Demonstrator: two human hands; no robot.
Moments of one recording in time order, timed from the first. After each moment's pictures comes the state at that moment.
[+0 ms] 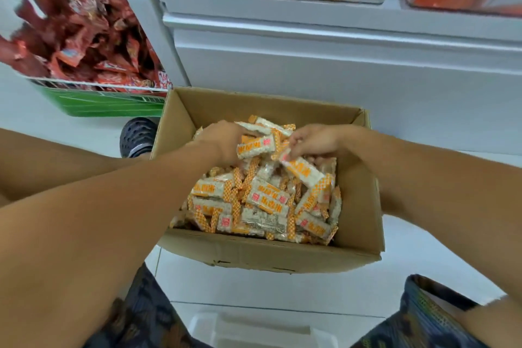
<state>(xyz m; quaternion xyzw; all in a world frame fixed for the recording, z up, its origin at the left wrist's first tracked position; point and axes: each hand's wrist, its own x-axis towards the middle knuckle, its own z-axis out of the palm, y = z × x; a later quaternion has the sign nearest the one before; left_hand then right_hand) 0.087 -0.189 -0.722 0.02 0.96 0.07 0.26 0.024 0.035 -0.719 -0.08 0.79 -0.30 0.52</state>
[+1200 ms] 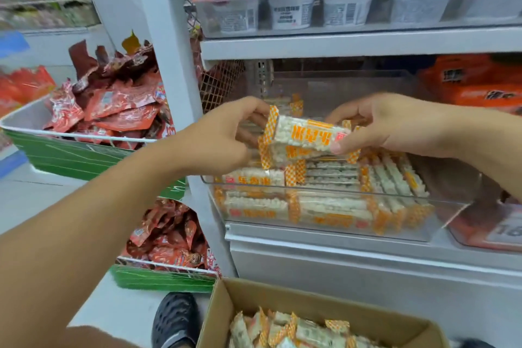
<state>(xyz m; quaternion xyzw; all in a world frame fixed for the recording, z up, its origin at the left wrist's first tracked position) -0.047 -0.281 -0.426 0.09 0.92 0.39 0.00 -0.119 -0.026 -0.416 -0.27 0.84 -0.43 0.20</state>
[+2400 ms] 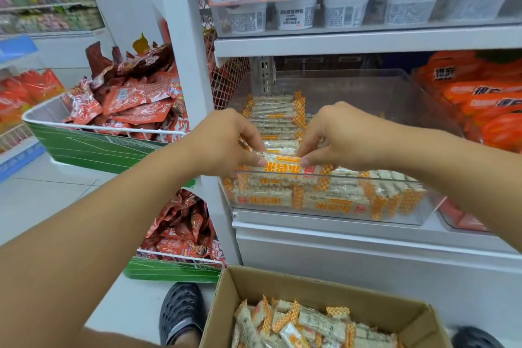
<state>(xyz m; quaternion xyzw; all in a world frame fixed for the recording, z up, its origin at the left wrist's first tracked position) -0.026 -0.280 -0.431 0.03 0.96 0.27 -0.04 -0.090 -0.069 -0.424 -0.43 0.89 -0.14 0.00</state>
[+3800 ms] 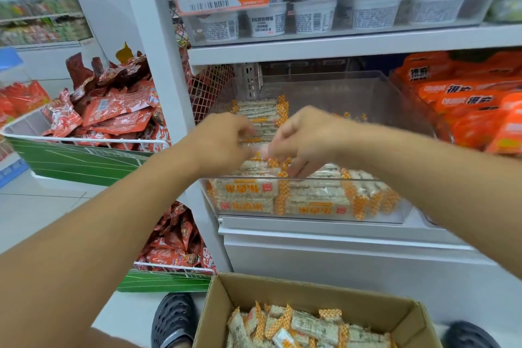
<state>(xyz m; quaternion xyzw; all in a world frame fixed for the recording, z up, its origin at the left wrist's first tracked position) -0.044 -0.258 -0.430 0.02 0.99 0.12 -0.07 -0.073 -0.083 -0.419 -0.19 0.86 -0.42 0.20</state>
